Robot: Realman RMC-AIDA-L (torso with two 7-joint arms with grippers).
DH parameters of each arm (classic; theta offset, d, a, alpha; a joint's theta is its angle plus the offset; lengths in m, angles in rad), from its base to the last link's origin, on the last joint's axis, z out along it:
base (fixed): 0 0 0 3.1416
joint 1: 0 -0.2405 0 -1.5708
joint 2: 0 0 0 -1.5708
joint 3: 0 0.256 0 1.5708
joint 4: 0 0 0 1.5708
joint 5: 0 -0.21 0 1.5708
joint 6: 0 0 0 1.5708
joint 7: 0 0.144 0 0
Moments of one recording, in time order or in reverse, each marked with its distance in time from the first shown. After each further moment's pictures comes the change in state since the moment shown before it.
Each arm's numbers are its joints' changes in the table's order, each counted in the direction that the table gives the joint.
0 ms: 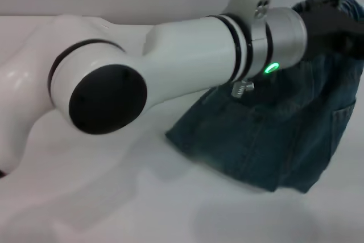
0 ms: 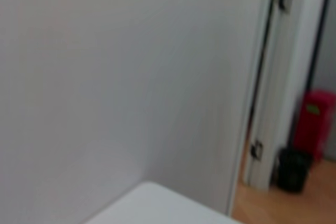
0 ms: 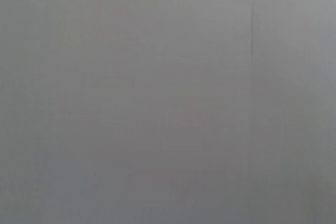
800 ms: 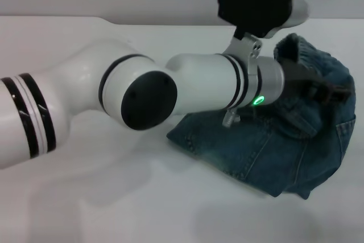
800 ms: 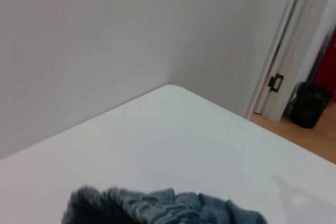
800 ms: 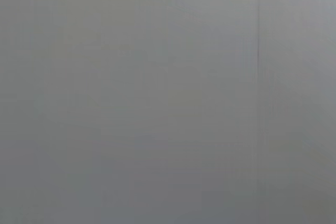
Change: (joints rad) left arm 0.207 0.006 0.140 -0.413 0.259 0.084 0.001; right arm -0.015 0.001 -0.017 0.002 0.000 -0.020 -0.007
